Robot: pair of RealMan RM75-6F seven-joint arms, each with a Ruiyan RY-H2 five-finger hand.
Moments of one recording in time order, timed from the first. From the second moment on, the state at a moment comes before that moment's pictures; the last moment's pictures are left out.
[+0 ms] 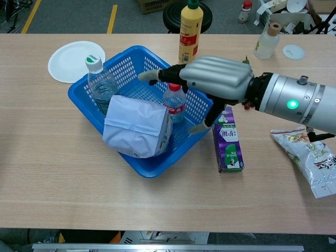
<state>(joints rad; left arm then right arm) -0.06 -1.05 -0.04 -1.75 1.46 1.53 0.23 0.76 -1.32 0.14 -1.77 -1.67 0.79 -0.02</state>
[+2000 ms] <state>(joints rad) -0.05 -1.05 -0.05 -1.72 1.47 1.53 0.17 0.66 -1.02 0.17 -1.78 -1.62 1.22 0.14</state>
